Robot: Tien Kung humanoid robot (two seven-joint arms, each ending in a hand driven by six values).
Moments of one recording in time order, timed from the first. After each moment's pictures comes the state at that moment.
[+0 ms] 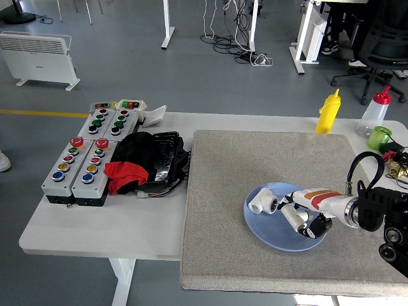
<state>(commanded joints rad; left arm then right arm) -0.10 0.00 -1.06 -0.33 0.18 0.47 0.02 0.83 -0.48 0.60 1.28 -1.74 0.35 -0.18</state>
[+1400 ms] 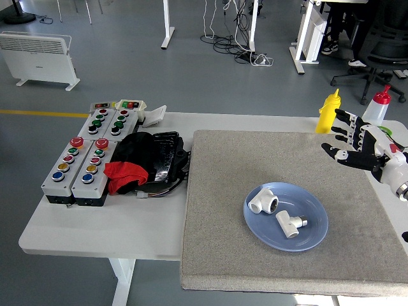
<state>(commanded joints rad) -0.10 0.00 -1.08 -0.33 0.21 0.47 0.03 0.55 -0.41 1.17 1.29 -0.88 -0.04 -0.02</state>
